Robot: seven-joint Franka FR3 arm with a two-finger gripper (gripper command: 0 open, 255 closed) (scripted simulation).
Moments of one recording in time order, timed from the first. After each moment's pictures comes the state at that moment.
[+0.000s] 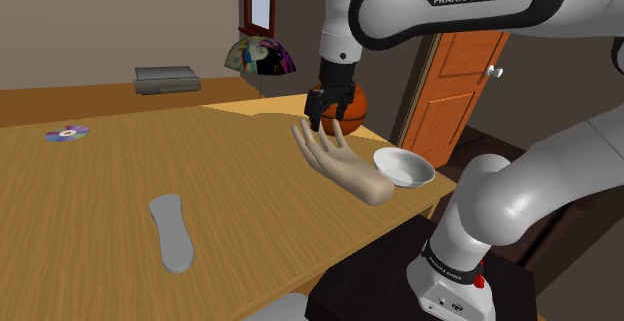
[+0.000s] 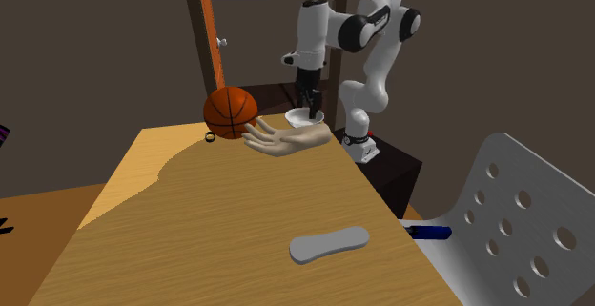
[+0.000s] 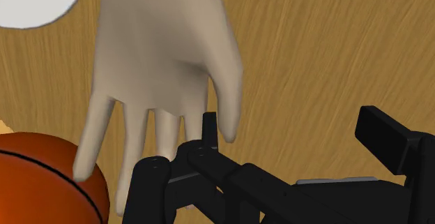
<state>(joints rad) 0.05 -0.58 0.15 -2.36 0.03 1.81 0.30</state>
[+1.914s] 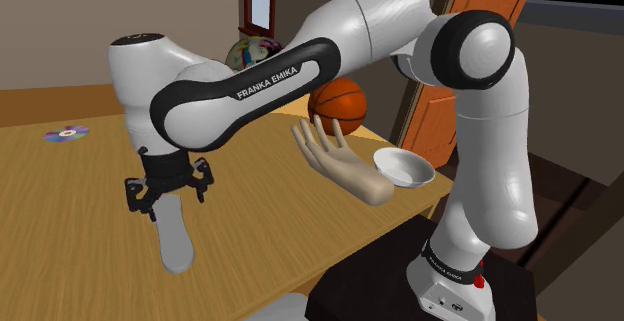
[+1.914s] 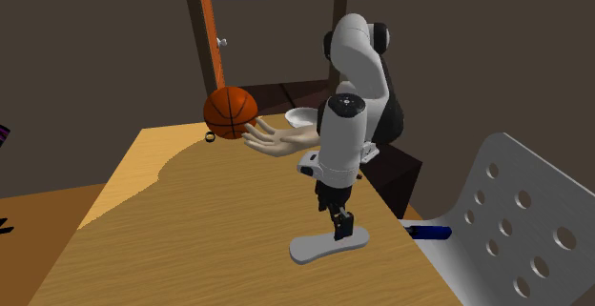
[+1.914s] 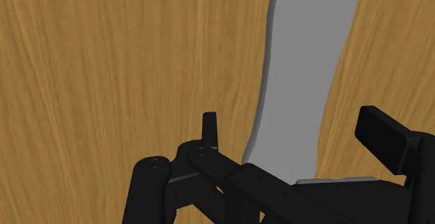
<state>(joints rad) 0.27 0.42 0.46 -1.67 -0.22 2.03 1.04</state>
